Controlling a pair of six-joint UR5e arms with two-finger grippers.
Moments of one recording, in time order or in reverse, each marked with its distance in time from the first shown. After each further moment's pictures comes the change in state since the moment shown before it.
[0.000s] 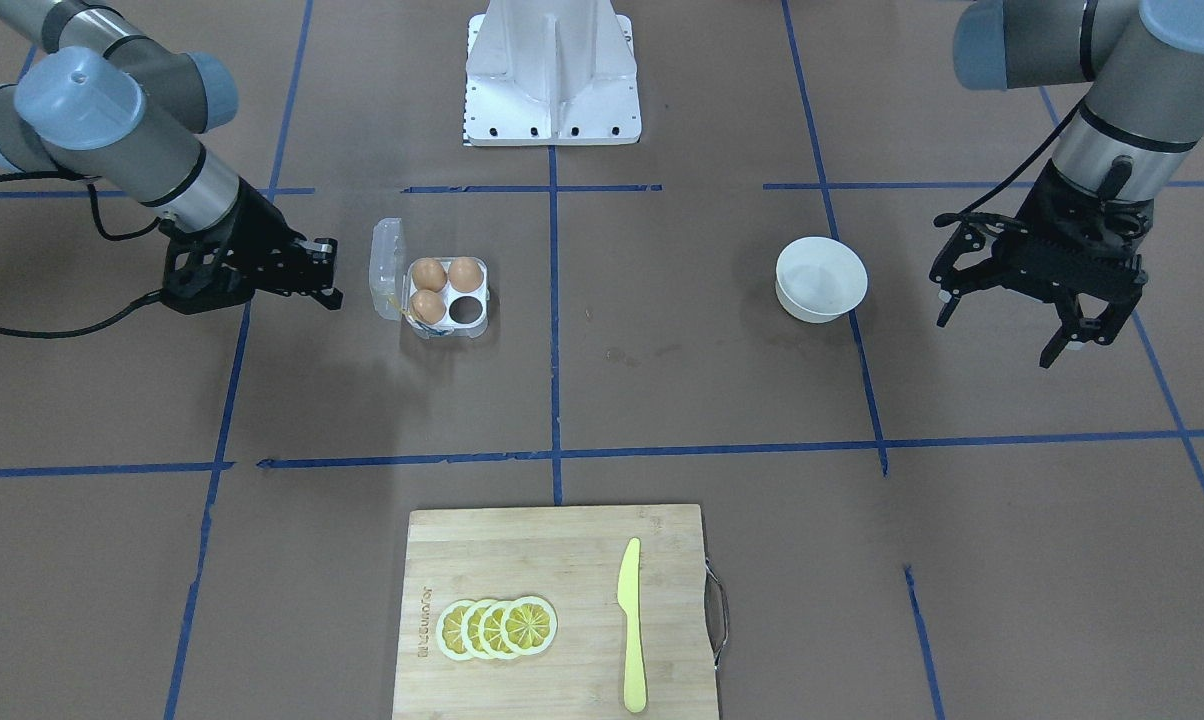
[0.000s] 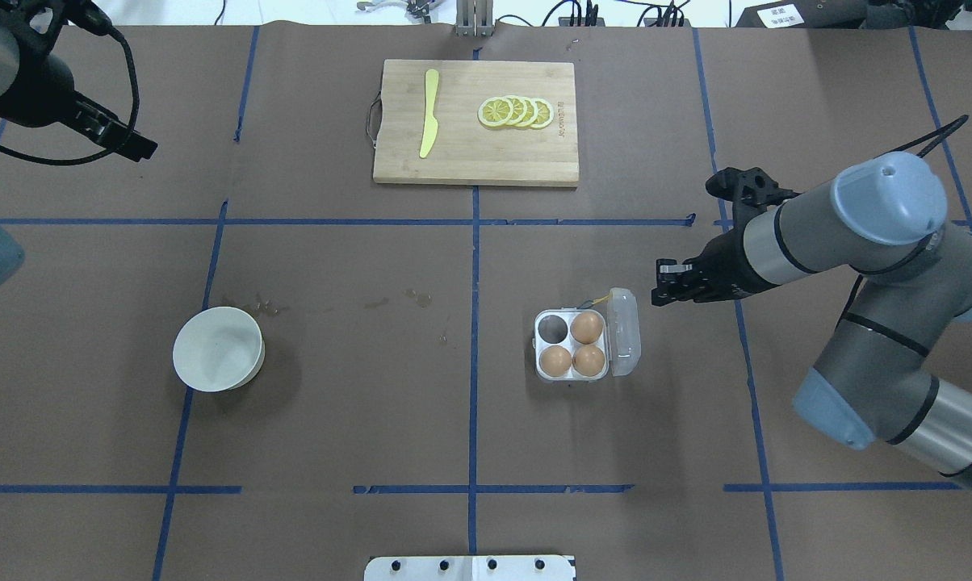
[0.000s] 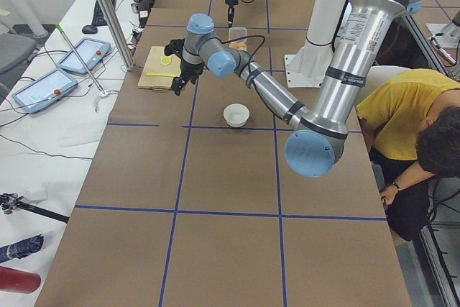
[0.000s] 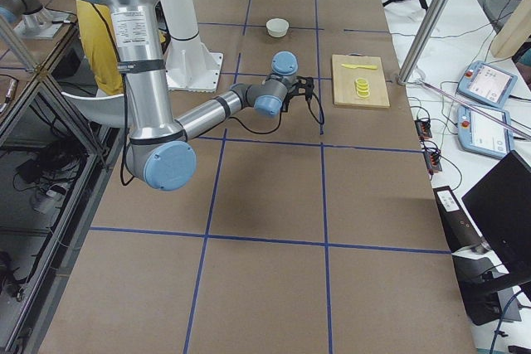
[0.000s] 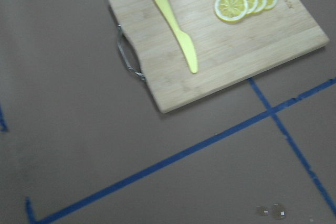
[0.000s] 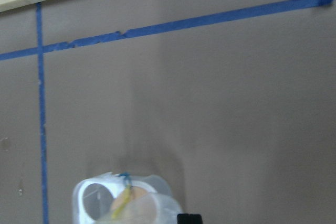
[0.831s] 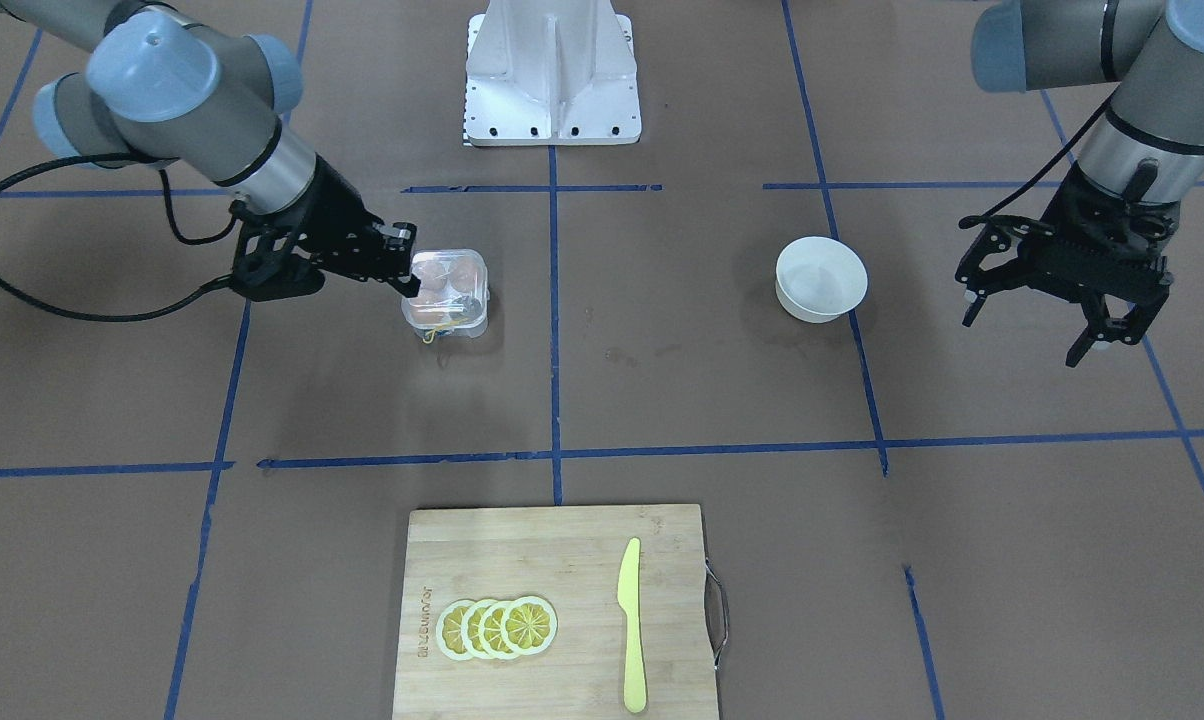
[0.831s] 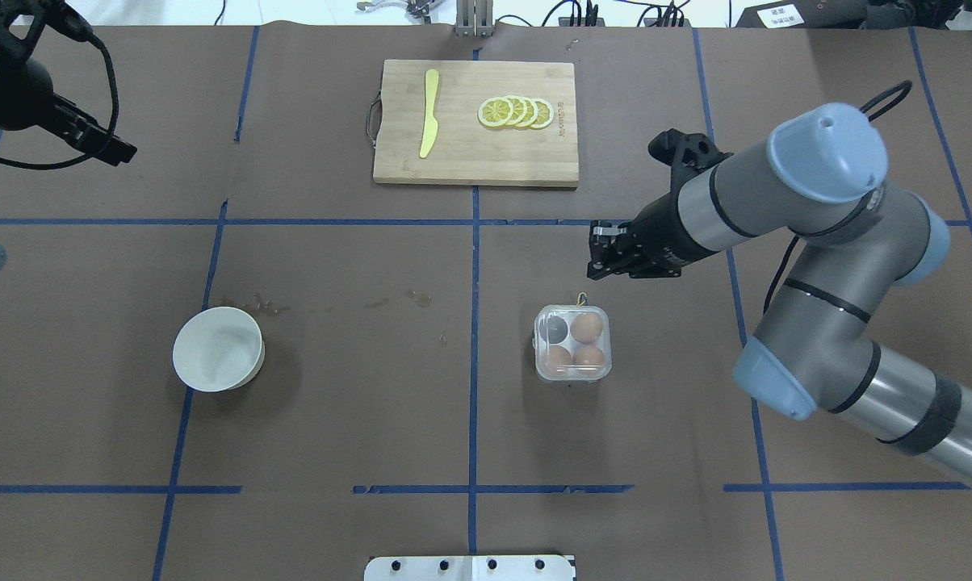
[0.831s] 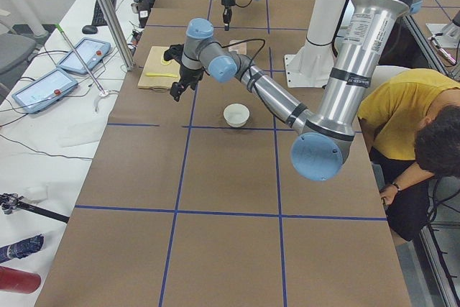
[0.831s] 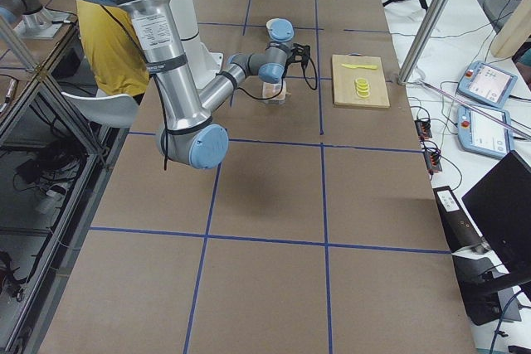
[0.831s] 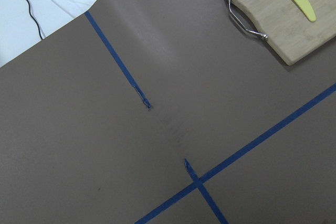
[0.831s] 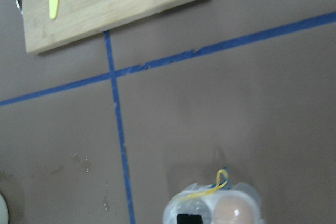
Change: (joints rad) left arm -0.036 0.046 0.003 -0.001 -0.002 0.085; right arm 0.096 0.109 -0.003 -0.078 0.101 0.100
